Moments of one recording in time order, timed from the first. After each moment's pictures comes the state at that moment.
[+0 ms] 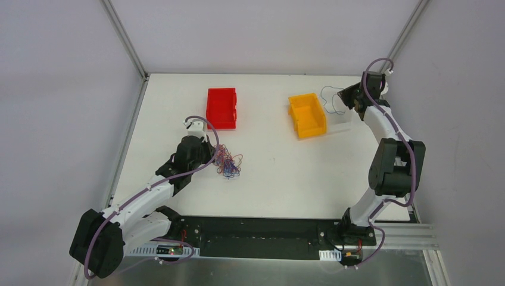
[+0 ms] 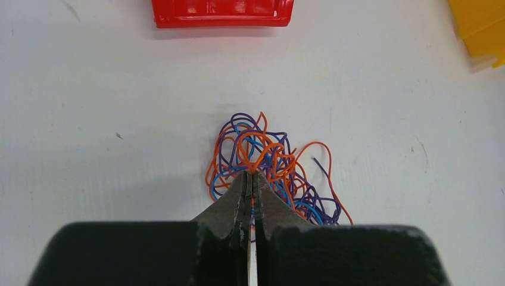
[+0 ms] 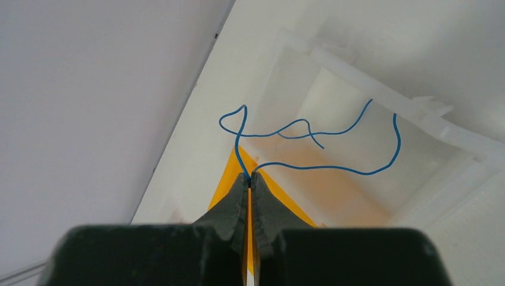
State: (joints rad) left arm -0.49 0.96 0.45 0.03 -0.20 -0.40; right arm -0.06 1.72 1.32 -0.18 -0.03 1.00
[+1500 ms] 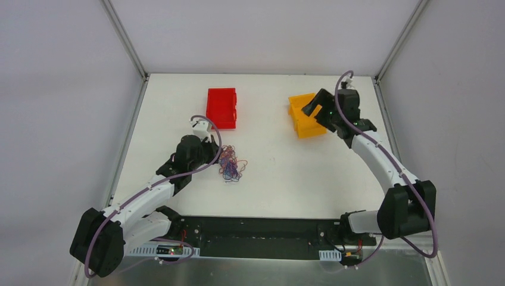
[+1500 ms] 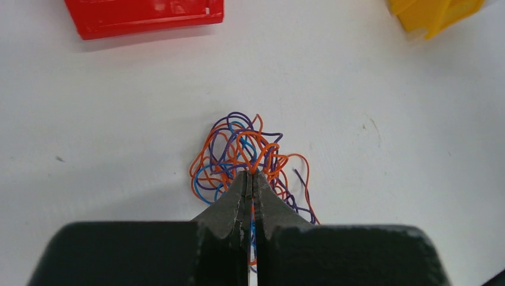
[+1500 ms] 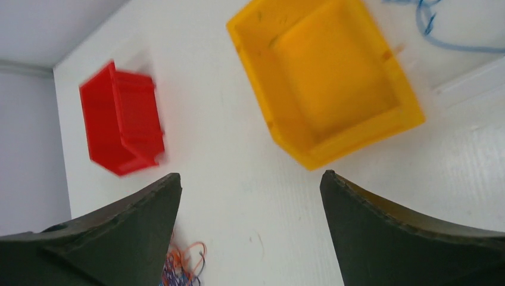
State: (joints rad) left arm -0.49 0.97 0.45 0.07 -0.06 -0.38; right arm 0.20 1.37 1.09 -0.30 -0.02 0.71
